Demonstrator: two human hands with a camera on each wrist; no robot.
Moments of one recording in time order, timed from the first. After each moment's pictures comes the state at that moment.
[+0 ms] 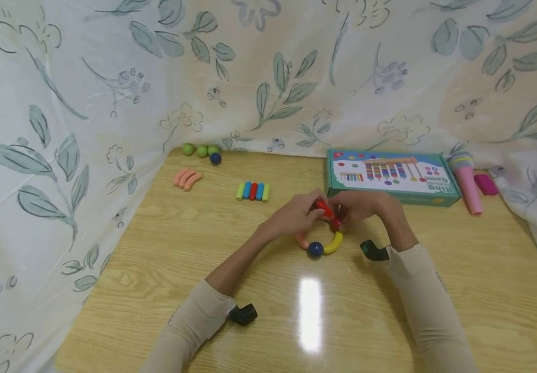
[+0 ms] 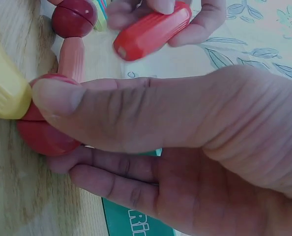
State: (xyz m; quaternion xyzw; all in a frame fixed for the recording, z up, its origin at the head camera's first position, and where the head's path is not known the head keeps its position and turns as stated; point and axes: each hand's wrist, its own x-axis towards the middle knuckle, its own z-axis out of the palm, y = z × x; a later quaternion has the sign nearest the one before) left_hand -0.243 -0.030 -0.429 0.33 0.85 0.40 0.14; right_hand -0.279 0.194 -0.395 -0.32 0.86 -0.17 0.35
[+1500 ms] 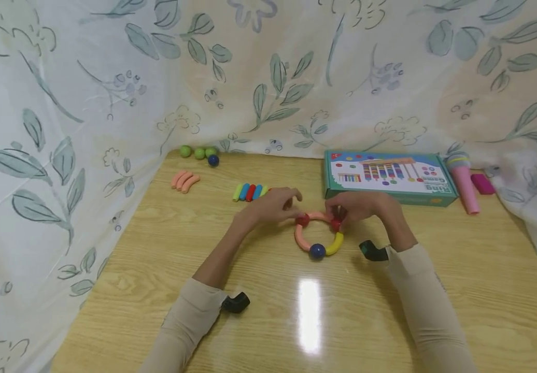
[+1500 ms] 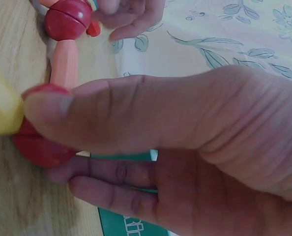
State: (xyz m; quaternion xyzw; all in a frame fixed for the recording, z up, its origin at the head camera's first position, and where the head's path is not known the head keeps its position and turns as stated) left_hand -0.277 -0.076 -0.442 0.35 0.90 0.25 0.09; right_hand -0.275 0.196 -0.393 -0.32 0.87 -0.15 0.34
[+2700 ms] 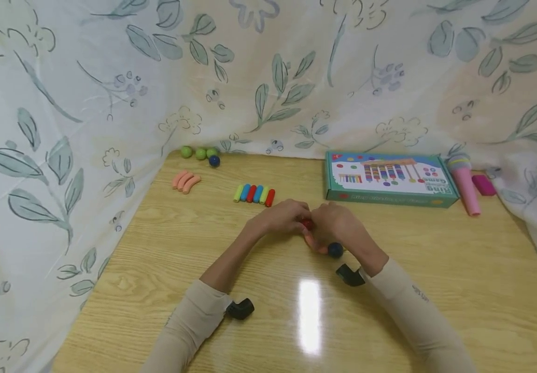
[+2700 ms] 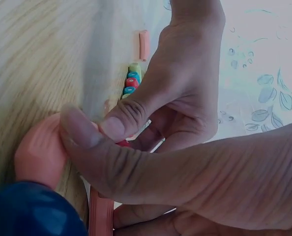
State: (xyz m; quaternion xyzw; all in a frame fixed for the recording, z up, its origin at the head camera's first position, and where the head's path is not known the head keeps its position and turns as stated) left_hand -0.264 -0.056 -0.449 0.43 0.85 0.25 0.15; right_hand -0.214 0.115 -0.388 -0.19 0.95 -0.01 0.23
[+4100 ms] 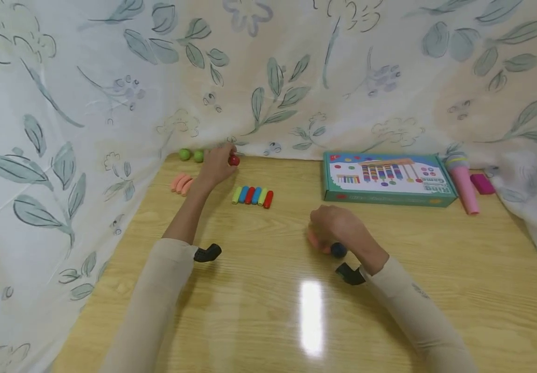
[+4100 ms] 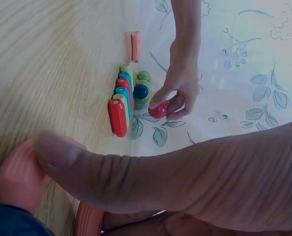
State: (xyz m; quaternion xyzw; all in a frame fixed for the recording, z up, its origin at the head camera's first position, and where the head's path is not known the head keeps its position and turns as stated) left_hand -0.370 -0.191 -0.418 0.15 0.97 0.19 -0.07; right_hand -0.218 0.120 -0.387 -0.22 0.93 0.00 0.29
